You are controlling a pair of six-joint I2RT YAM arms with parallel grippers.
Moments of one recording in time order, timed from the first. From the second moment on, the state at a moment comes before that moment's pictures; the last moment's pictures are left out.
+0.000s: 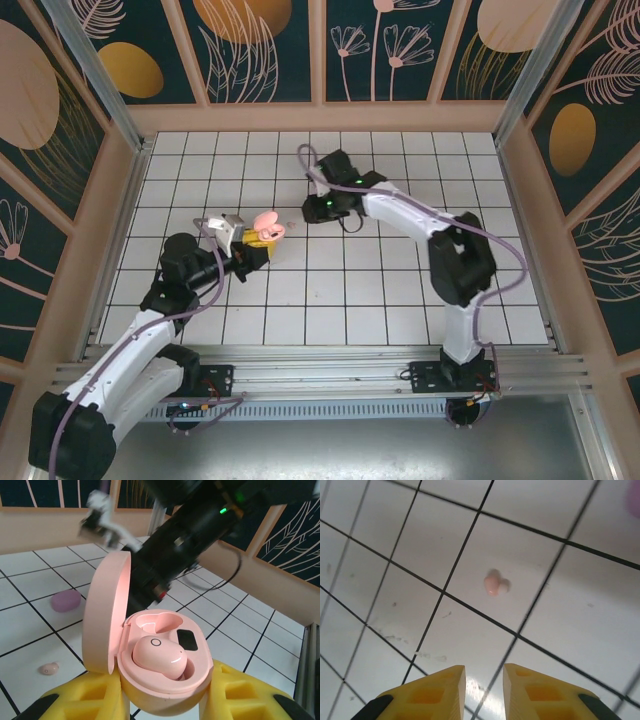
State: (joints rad) left arm -0.35 0.81 0.42 0.21 0.62 -0.19; right arm 0.68 1.97 1.59 -0.58 -0.27 0.30
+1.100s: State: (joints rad) left arm -0.35 0.67 0.44 0.11 0.59 -0.19; right arm 0.77 2.43 2.12 -0.81 -0.07 0.11
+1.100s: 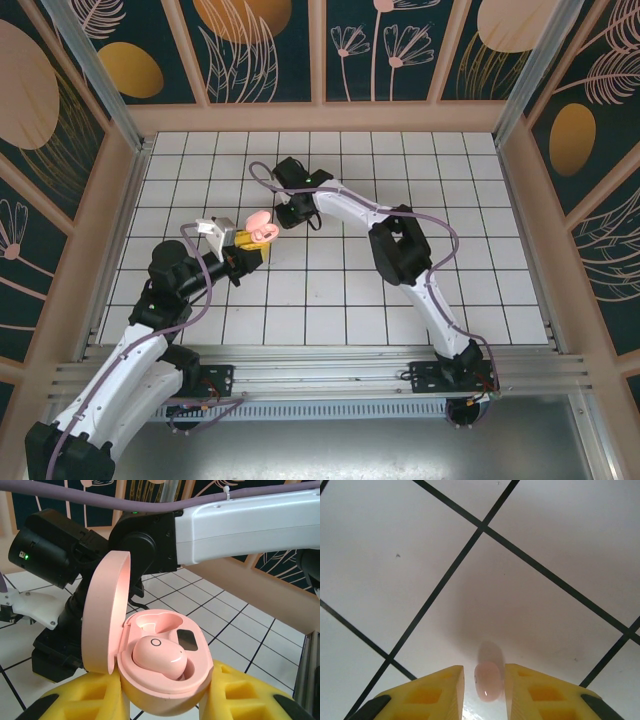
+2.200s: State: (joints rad) left arm -0.35 0.69 0.46 0.09 0.57 -0.19; right arm 0.78 2.48 2.16 -0.87 -0.02 0.09
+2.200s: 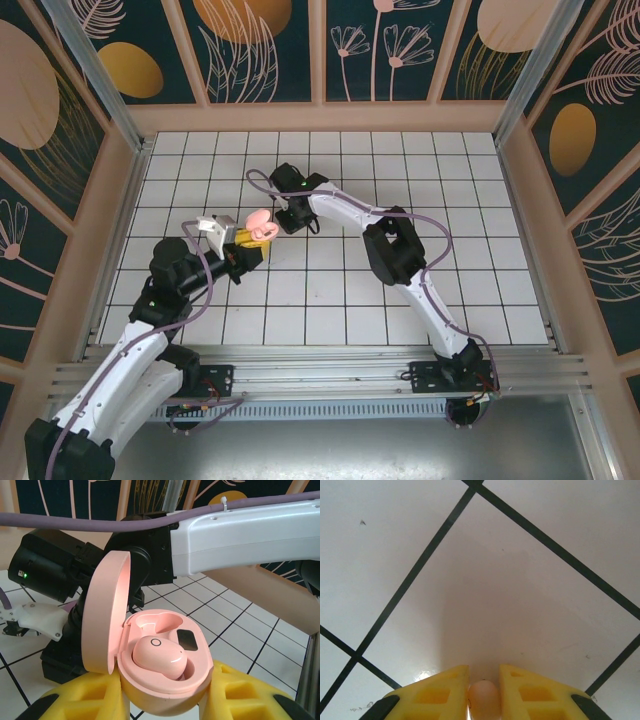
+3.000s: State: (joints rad) left arm -0.35 0.88 0.48 0.10 0.70 -0.19; right arm 0.64 1.97 1.68 -0.70 -0.16 0.26
